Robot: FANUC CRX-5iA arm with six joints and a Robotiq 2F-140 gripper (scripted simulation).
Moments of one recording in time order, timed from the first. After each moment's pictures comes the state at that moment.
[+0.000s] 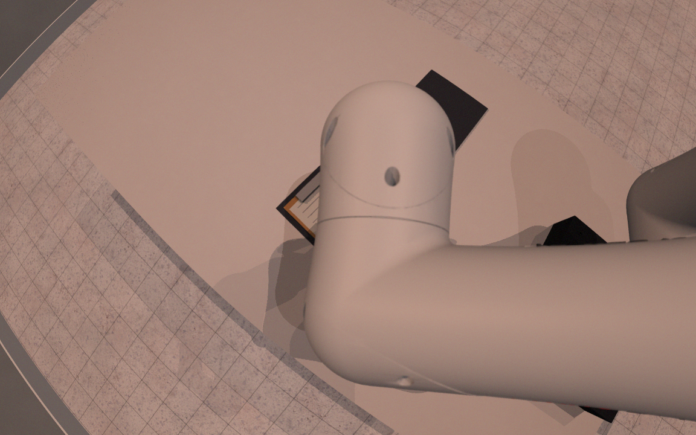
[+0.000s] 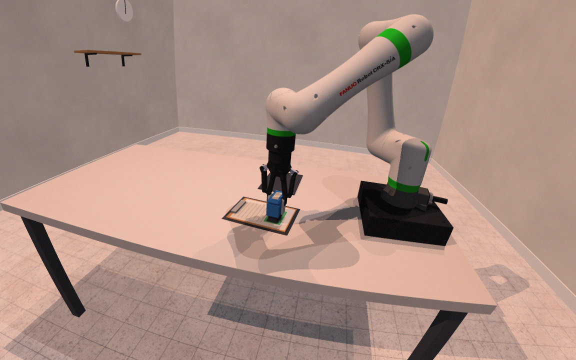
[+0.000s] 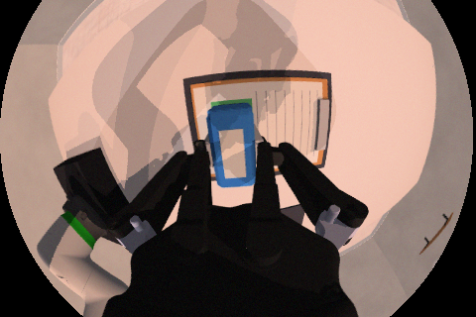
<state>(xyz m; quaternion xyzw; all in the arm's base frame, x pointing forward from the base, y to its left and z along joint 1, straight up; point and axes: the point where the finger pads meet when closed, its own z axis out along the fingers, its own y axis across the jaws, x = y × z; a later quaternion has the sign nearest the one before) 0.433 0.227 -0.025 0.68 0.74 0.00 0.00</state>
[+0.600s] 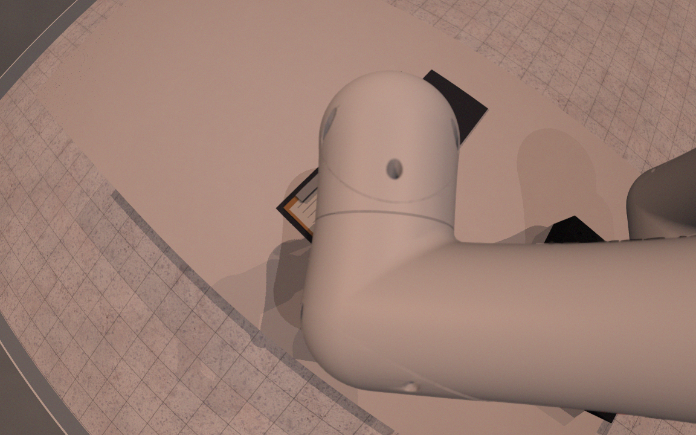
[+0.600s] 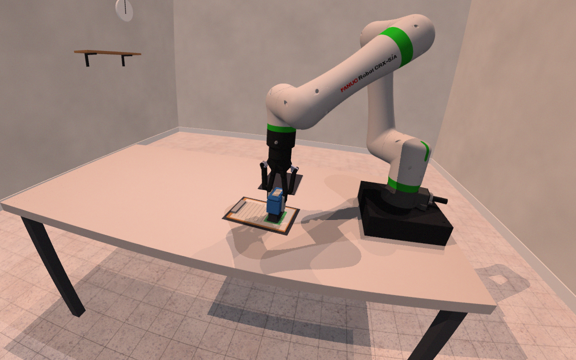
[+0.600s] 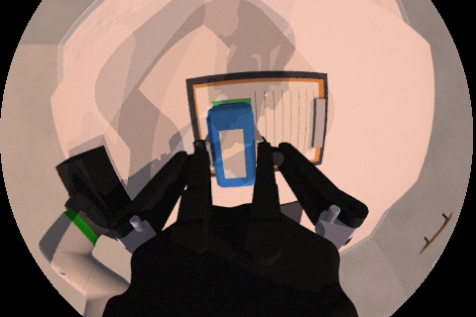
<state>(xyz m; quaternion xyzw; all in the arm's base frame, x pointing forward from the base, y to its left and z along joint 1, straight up) 0.433 0.228 -0.013 0.68 0.74 0.00 0.00</state>
